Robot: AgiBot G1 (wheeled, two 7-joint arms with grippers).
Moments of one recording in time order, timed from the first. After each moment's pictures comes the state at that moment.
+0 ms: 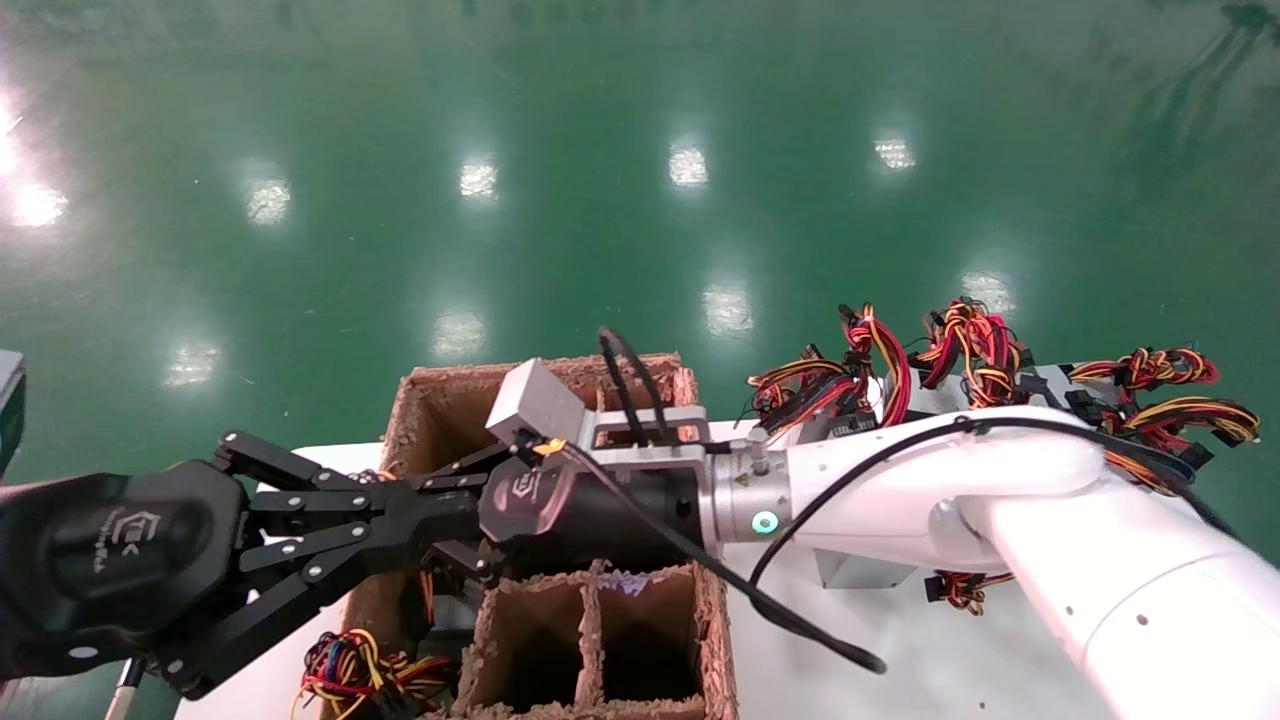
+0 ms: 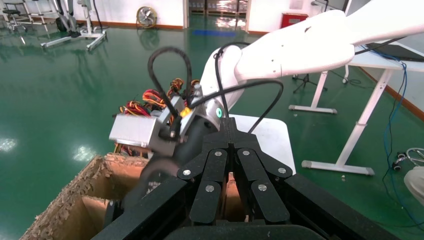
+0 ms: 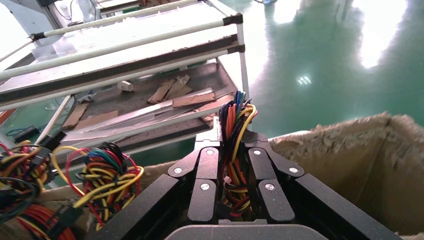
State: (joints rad) left arm -1.10 0.54 0.44 -1.23 0.61 1.42 -0.09; right arm 1.49 -1.32 -0.98 0.48 -0.75 -1.26 -0.15
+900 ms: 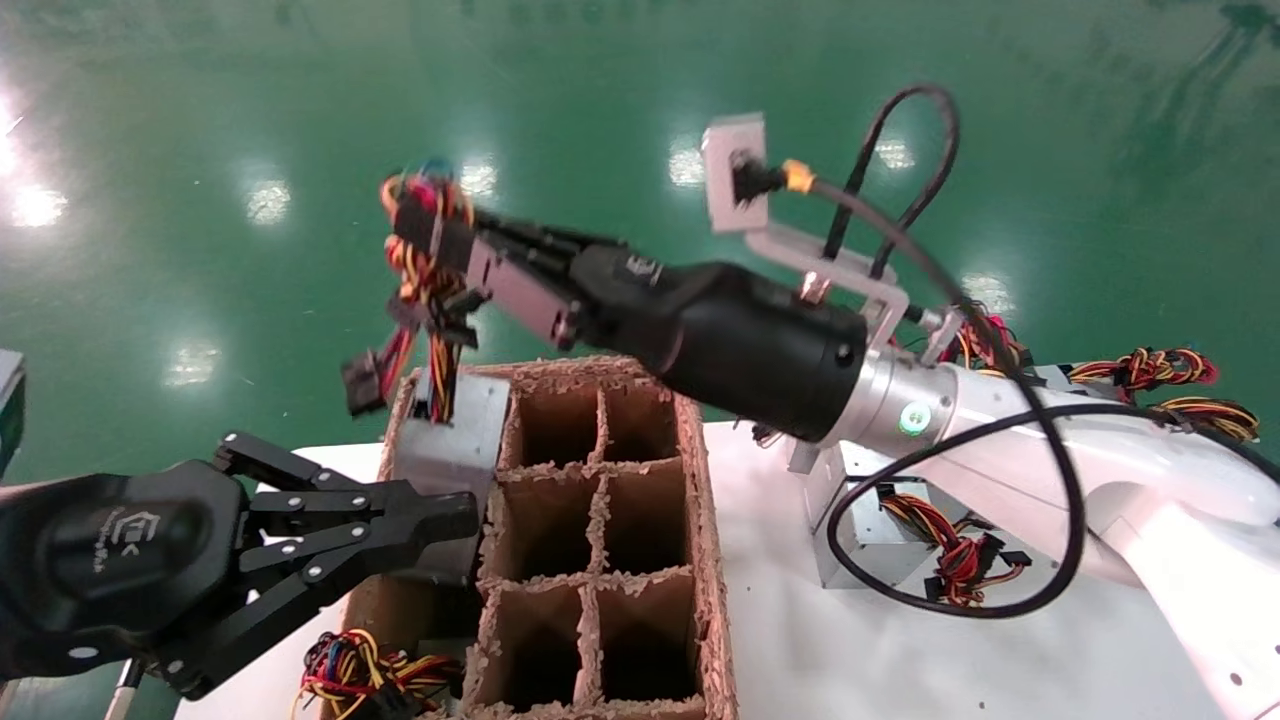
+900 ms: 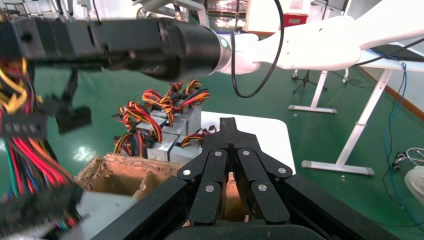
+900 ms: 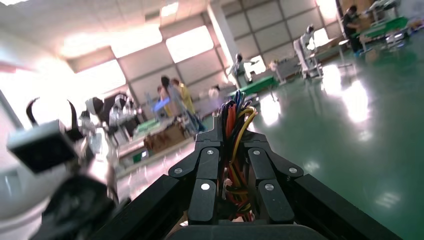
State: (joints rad) left arm -1.10 0.54 0.44 -1.23 0.61 1.42 -0.09; right arm 1.40 -1.15 -0.79 0.77 -0.42 -1.17 0.08
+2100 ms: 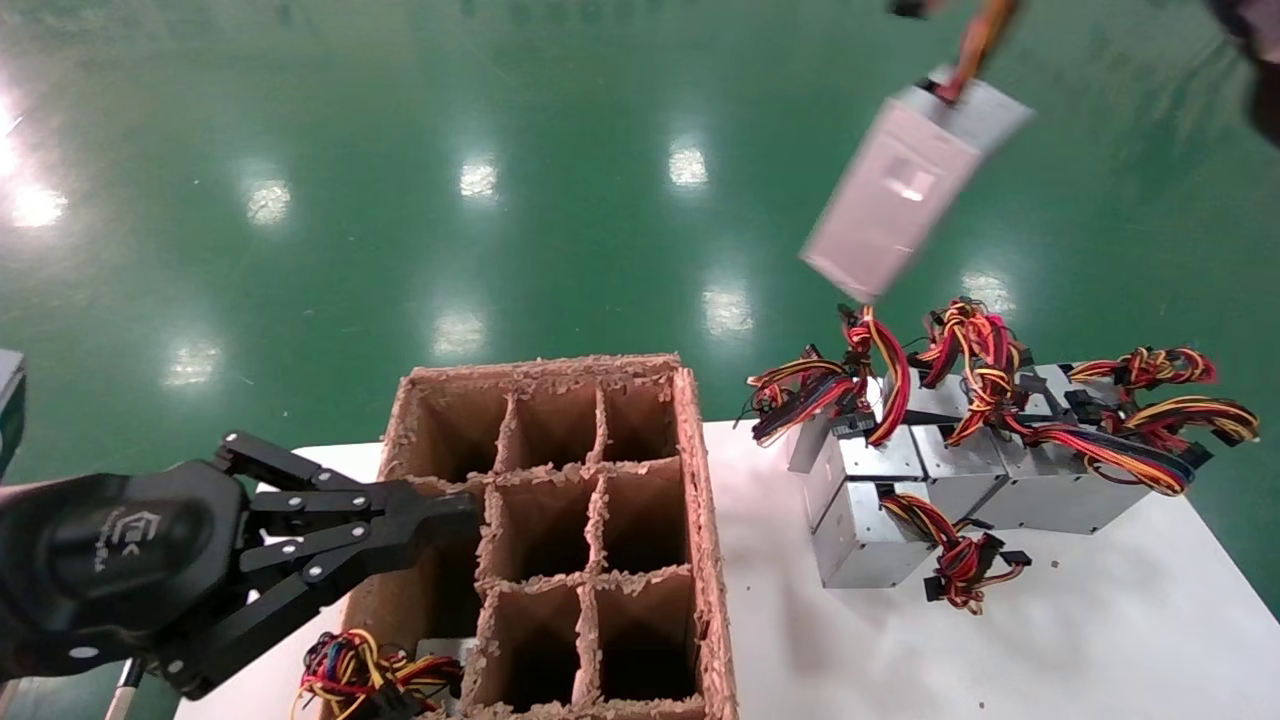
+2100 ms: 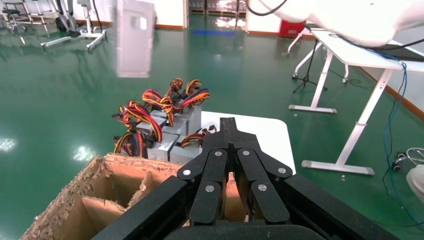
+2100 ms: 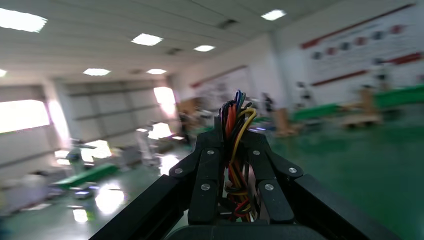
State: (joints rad) left arm -1.10 0.54 0.44 -1.23 0.61 1.42 -0.09; right arm 1.11 -0.65 -0.36 1.25 -0.13 -0.63 -0.05
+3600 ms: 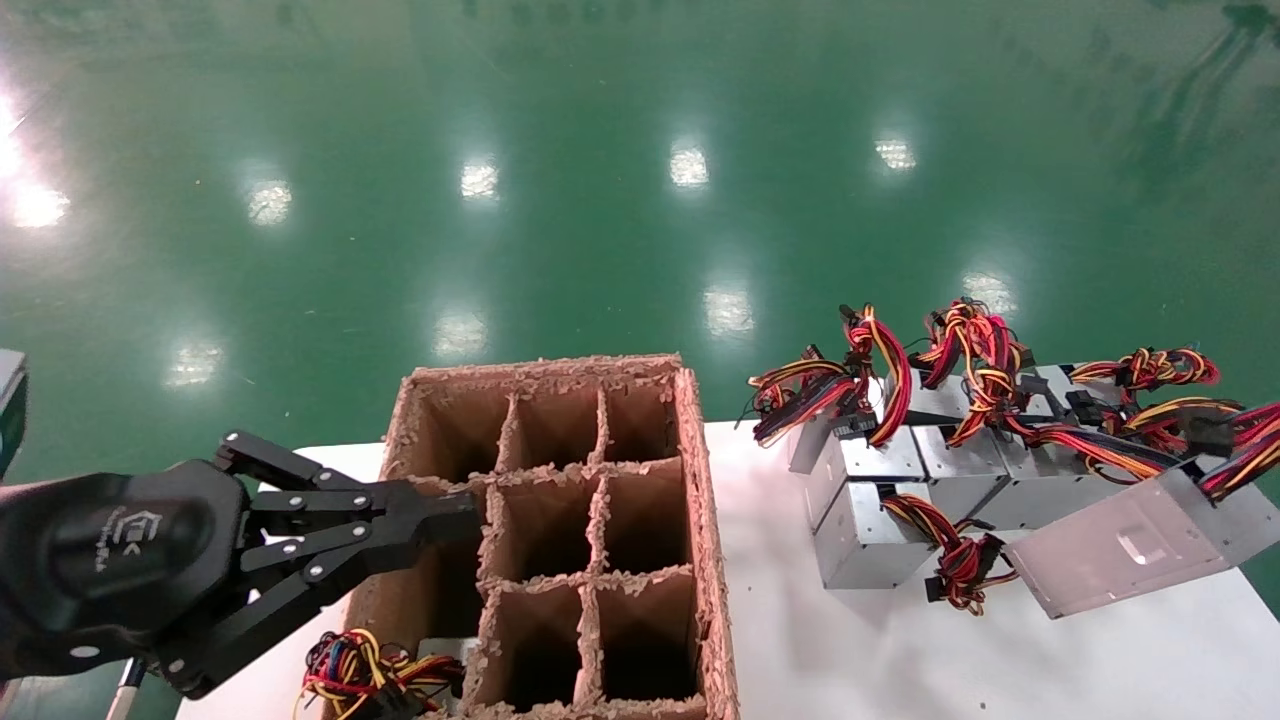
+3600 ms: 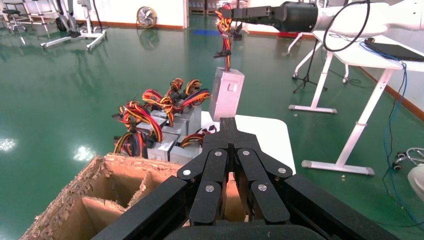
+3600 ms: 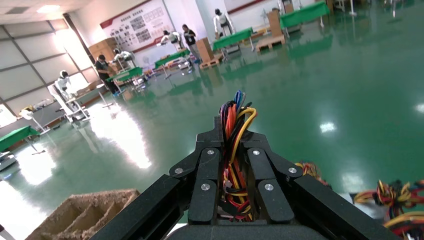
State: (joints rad) left arm -1.10 0.54 0.44 -1.23 0.61 1.42 -0.09; right arm -0.26 -0.46 0.57 1.36 0.06 -0.82 -0.13
